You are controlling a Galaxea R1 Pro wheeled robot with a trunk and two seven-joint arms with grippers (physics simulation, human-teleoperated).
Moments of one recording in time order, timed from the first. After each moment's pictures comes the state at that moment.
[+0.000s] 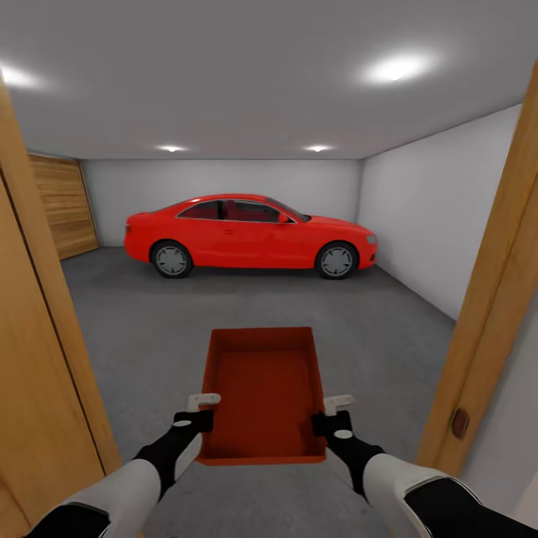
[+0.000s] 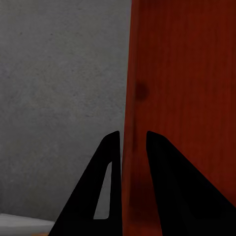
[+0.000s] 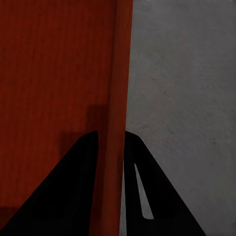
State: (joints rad) left arm -0.74 -0.08 -0.18 -0.24 0.20 0.07 0.24; right arm -0.82 0.14 0.24 0.00 -0.09 -0.17 -0.20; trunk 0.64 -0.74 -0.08
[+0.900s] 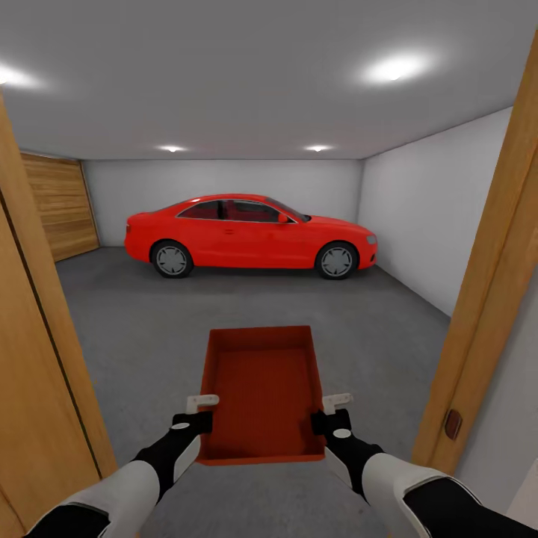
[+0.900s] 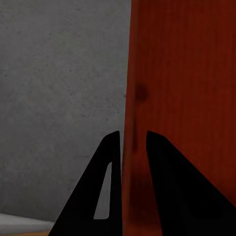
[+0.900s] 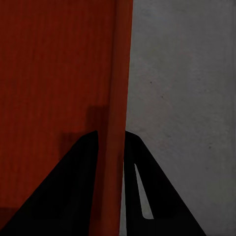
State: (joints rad) left arm -0.74 -0.07 -0.18 -0.22 0.21 0.03 0.23; right arm -0.82 0.15 0.25 0.00 -0.07 -0.17 -0.22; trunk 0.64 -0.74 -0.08
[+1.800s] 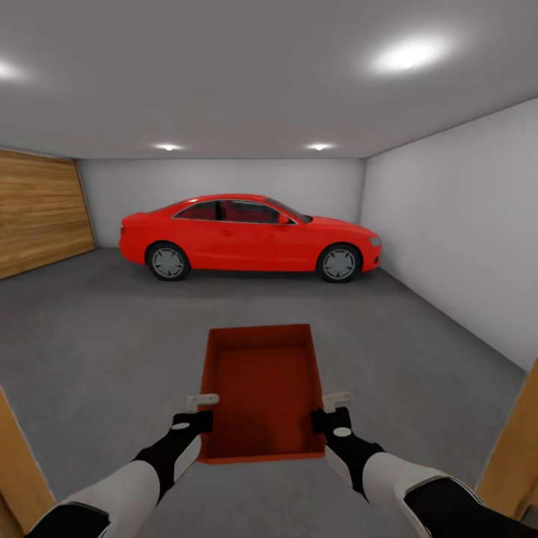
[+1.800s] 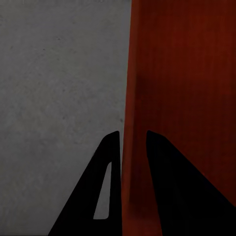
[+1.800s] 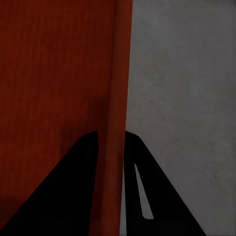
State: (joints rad) left arm -0.74 -0.08 -0.20 -0.23 0.24 0.02 0.24; right arm -0.82 0.14 0.26 -0.01 -0.07 -0.17 -0.21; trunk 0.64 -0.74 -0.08
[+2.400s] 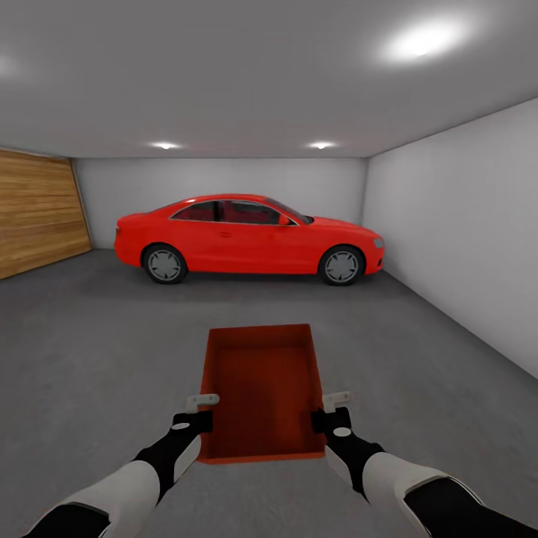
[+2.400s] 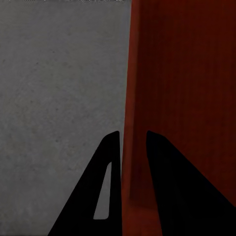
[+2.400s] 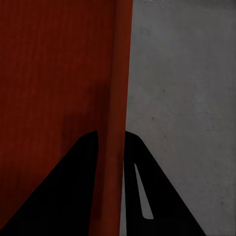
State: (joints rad) left arm -0.74 -0.08 -0.20 -0.23 0.24 0.02 0.24; right arm -0.82 0.14 0.26 -0.01 -0.07 -0.17 -0.21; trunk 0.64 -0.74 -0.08
